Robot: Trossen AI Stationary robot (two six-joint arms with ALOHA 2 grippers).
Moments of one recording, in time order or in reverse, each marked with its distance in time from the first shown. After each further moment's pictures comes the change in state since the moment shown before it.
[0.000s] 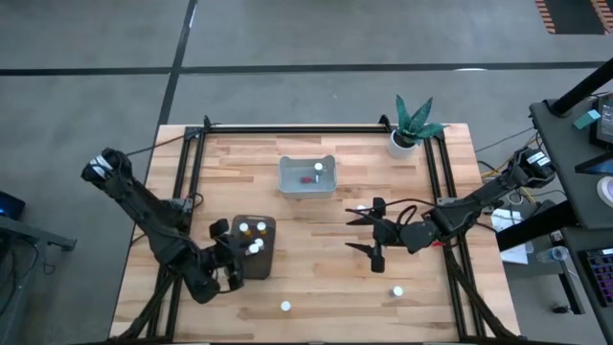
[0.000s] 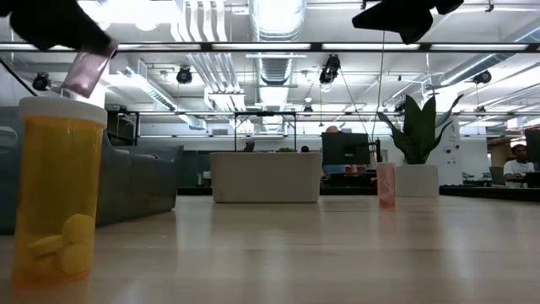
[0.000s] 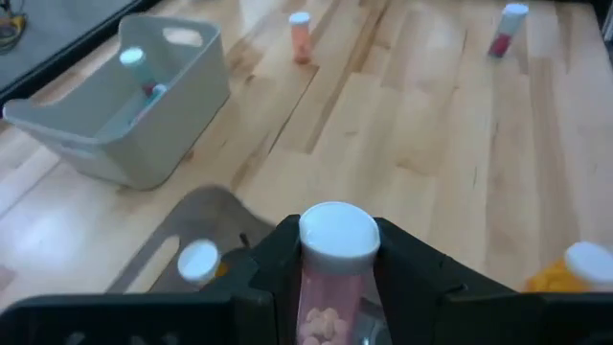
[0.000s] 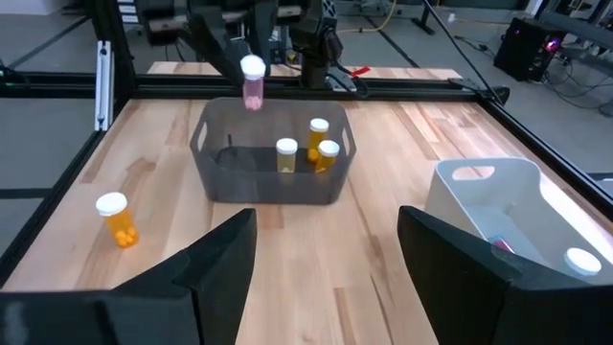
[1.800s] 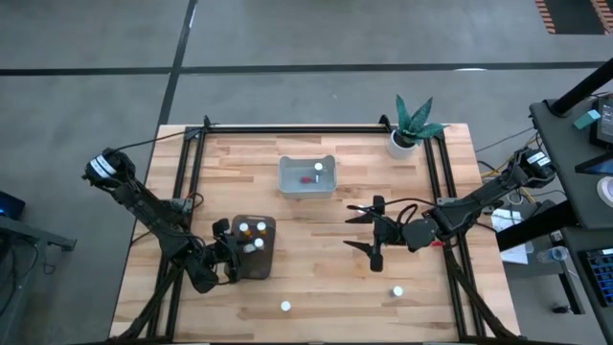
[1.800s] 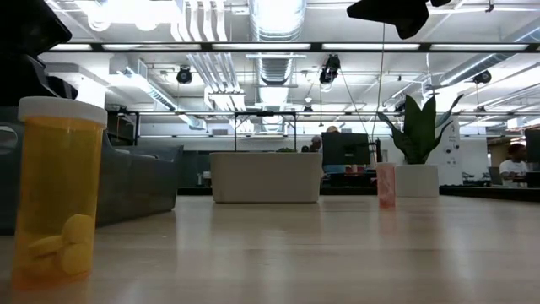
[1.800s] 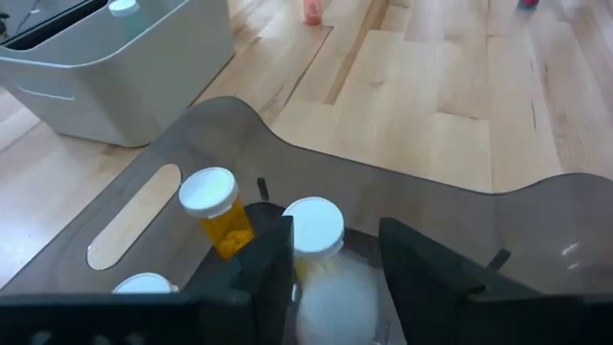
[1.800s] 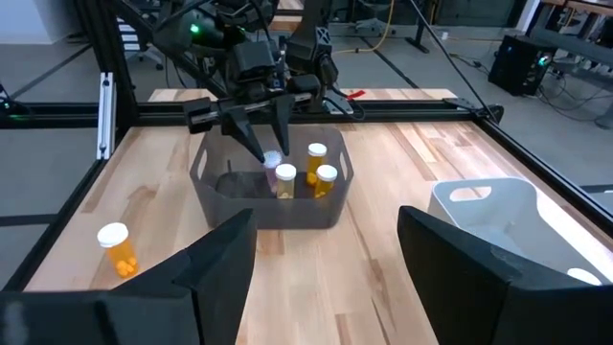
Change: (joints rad) left arm -0.016 0.006 -0.395 0.478 -0.046 0.085; right arm -0.009 0.000 0.000 0.070 0.009 -0.018
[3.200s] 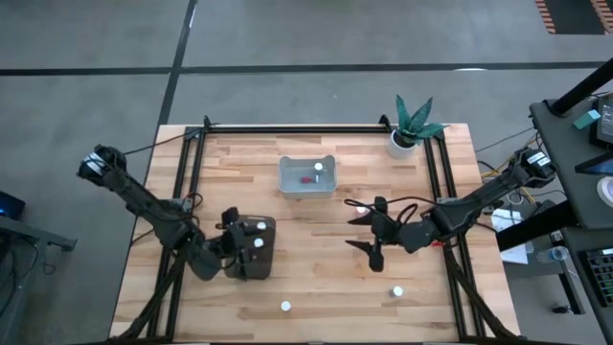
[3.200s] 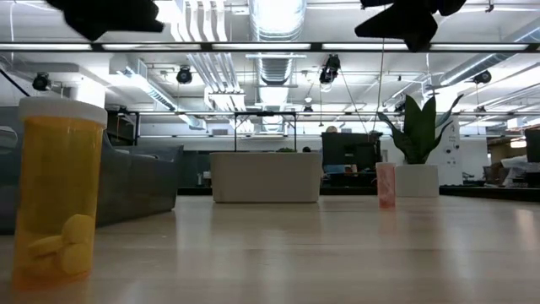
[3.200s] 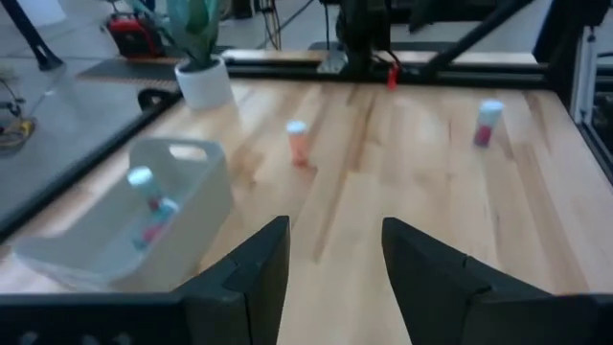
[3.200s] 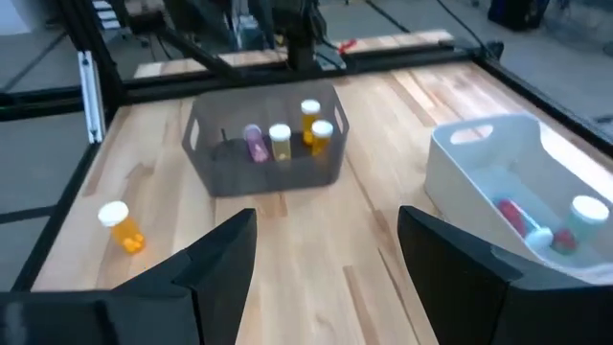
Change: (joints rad) left arm 0.148 -0.101 0.280 -0.003 0.012 0.413; right arm 0.000 -0.001 0.032 -0.172 -0.001 0.187
